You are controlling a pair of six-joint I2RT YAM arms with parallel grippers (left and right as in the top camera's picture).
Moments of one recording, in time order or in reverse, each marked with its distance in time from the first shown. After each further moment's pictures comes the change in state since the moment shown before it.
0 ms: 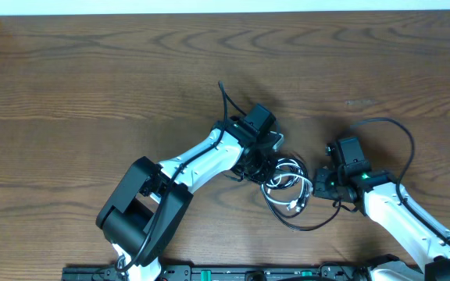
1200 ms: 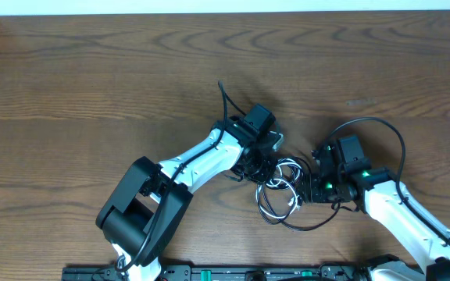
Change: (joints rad) left arm 0.001 0.000 0.000 0.000 0.000 0.000; right arm 0.000 -0.005 0.040 -0.076 -0.194 -0.130
